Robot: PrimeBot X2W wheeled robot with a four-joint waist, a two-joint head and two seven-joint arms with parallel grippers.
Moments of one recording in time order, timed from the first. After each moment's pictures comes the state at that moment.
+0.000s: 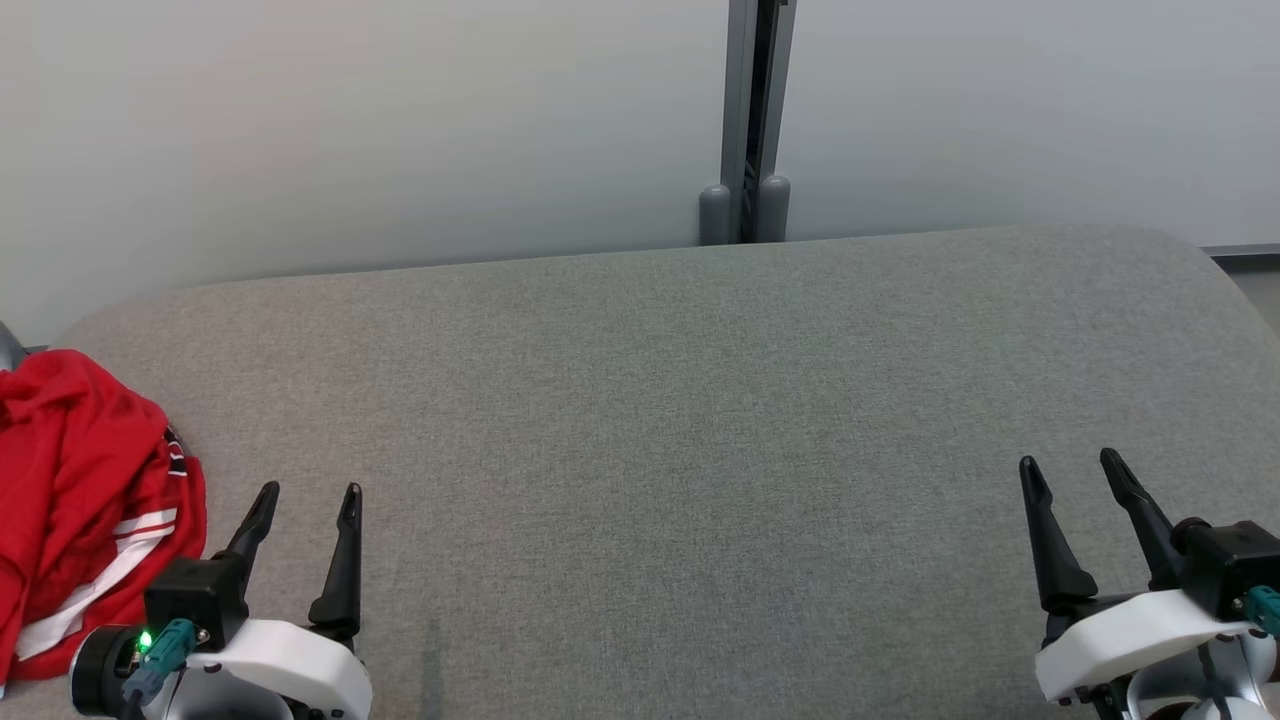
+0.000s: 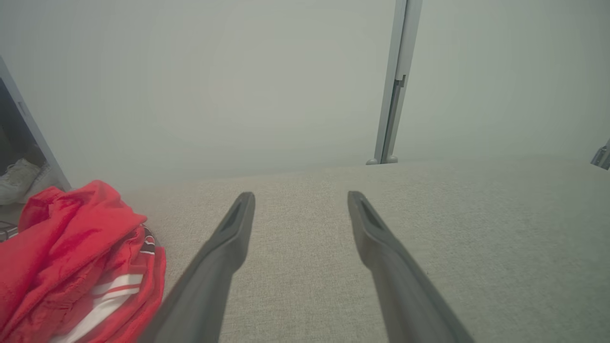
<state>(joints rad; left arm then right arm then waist) -0.03 0.27 -0.20 0.14 -0.36 0.11 -0.12 -0.03 -0.08 -0.02 0.09 0.16 0.13 -0.06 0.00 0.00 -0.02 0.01</state>
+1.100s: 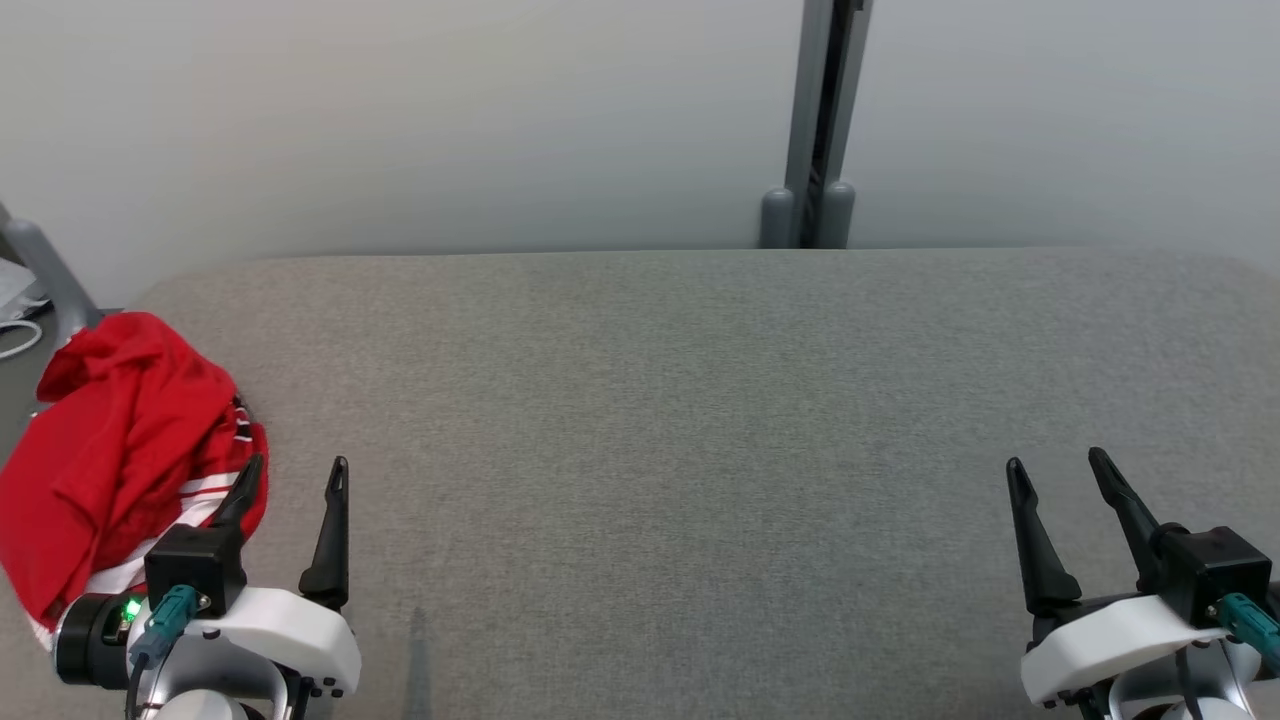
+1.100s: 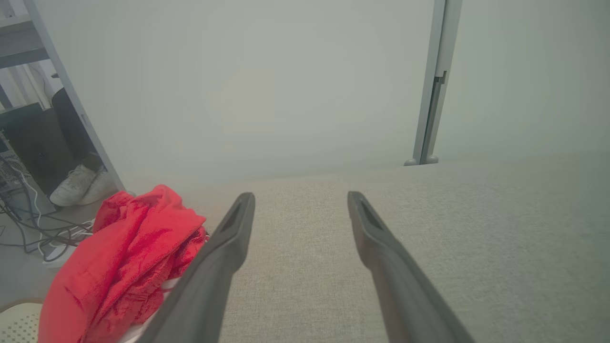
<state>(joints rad) -0.09 0.28 -0.20 0.19 -0.30 0.12 -0.11 -0.03 -0.05 -0.02 0.11 0.08 0.13 -0.10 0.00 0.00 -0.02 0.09</state>
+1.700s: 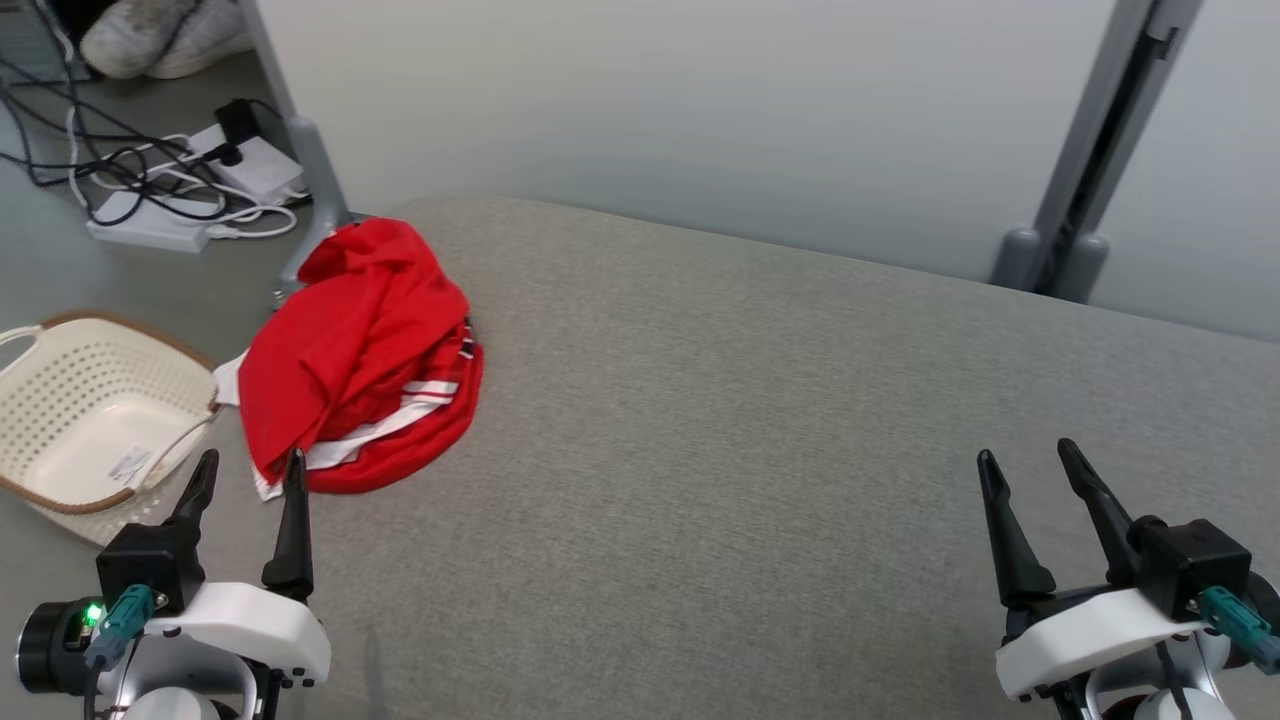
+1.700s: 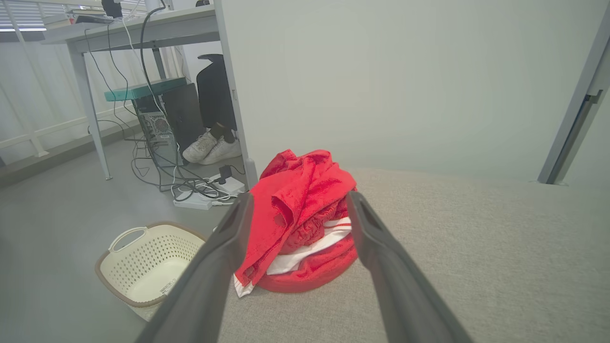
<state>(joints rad) -0.09 0.29 -0.16 0.19 -0.34 0.15 -0.13 -0.05 -0.05 0.02 0.11 0.13 0.13 -0.12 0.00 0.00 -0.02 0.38</state>
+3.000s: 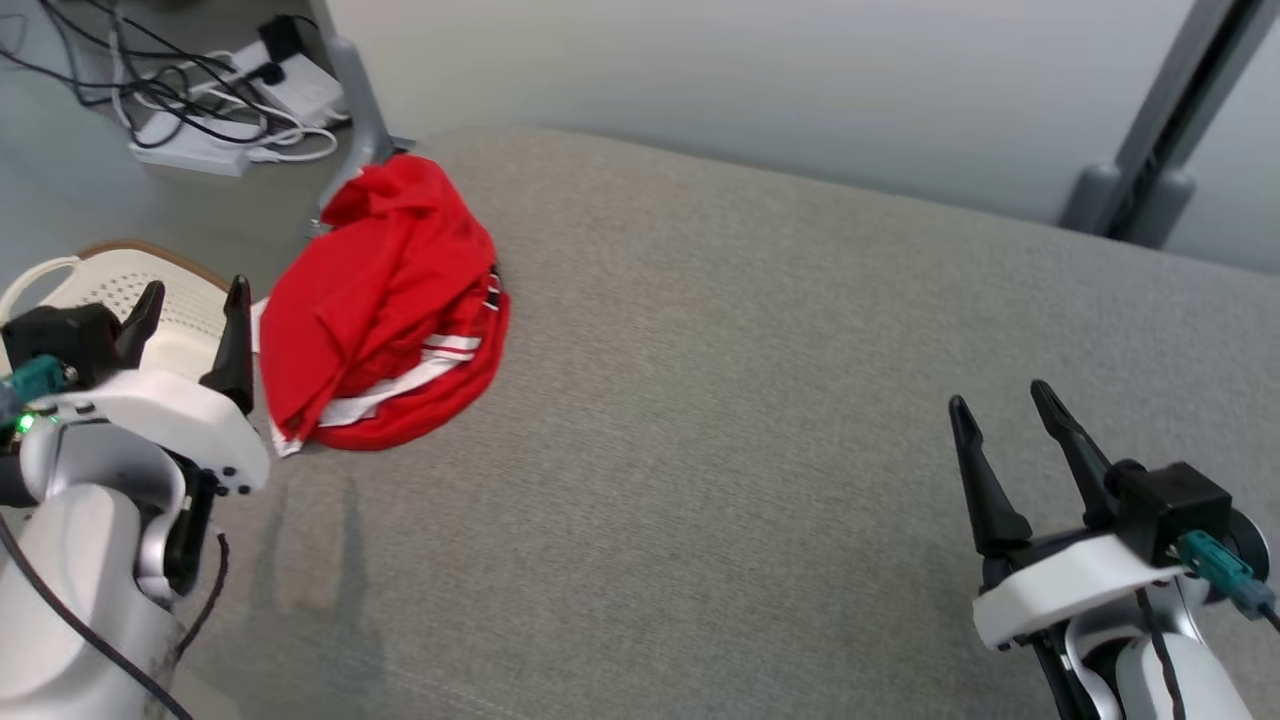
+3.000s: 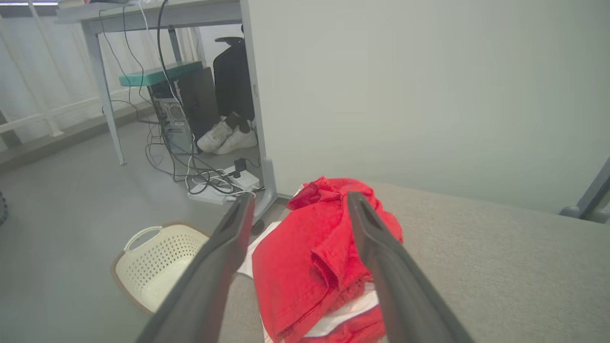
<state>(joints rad) -0.43 0.33 -0.15 0.37 -0.44 0.07 0.00 -0.12 -0.05 0.06 0.09 0.13 0.13 -0.09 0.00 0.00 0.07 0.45</state>
